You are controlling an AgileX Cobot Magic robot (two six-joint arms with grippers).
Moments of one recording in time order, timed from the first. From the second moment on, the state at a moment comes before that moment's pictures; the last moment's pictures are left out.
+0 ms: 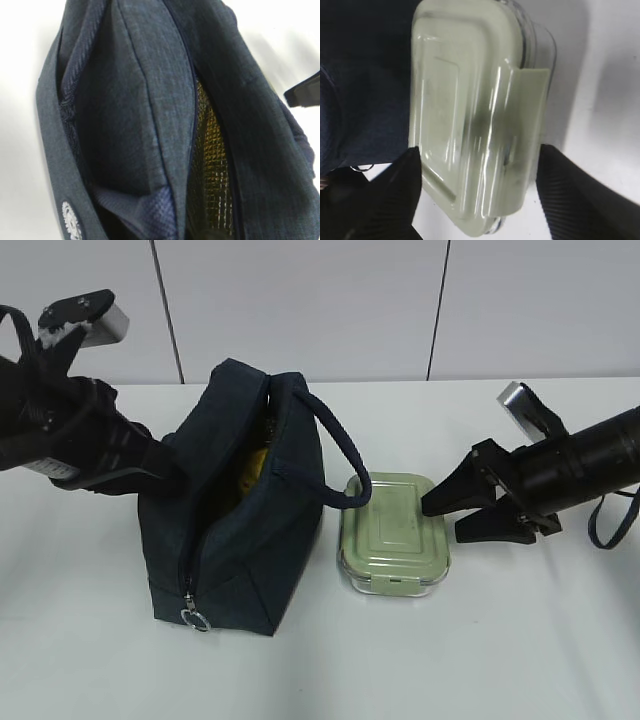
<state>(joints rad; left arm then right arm) -0.31 1.47 -0.94 -0.67 0.65 0.59 -0.08 1.98 -1.08 1.20 0.99 -0.95</state>
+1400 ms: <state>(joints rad) -0.31 1.47 -0.94 -0.67 0.65 0.58 -0.06 2.11 -1.08 1.36 0.99 -1.16</state>
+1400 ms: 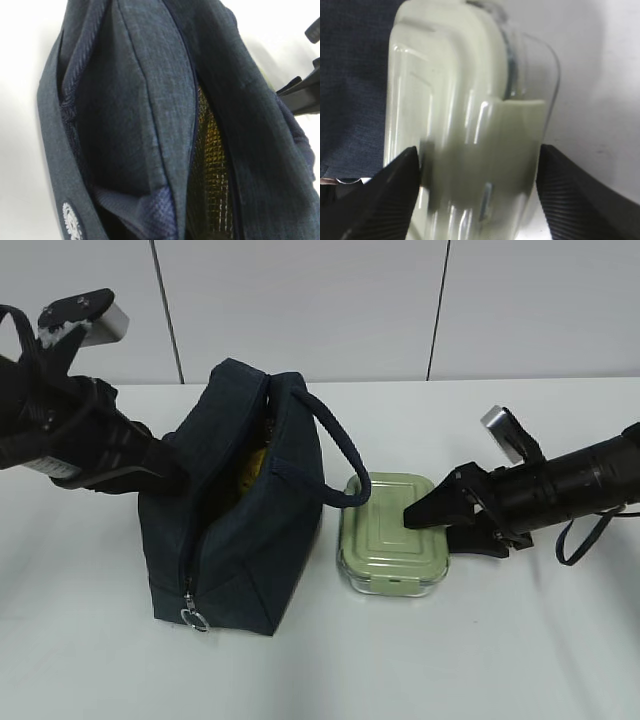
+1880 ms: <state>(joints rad) -0.31 1.47 -0.94 -0.67 0.65 0.58 -0.05 2.11 -1.08 1.38 1.01 -1.16</state>
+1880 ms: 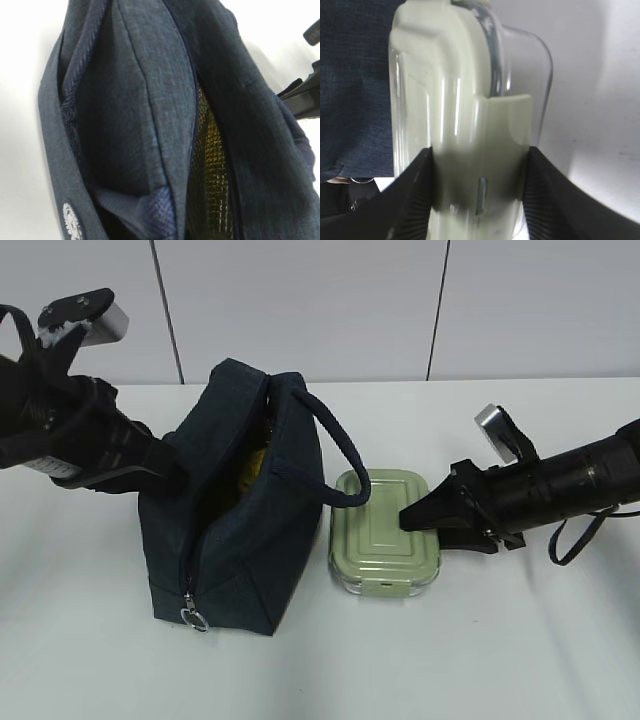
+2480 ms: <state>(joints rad) -0.31 1.47 -0.94 -0.67 0.65 0.58 -0.16 1.78 -1.16 1.26 1.10 -0.96</state>
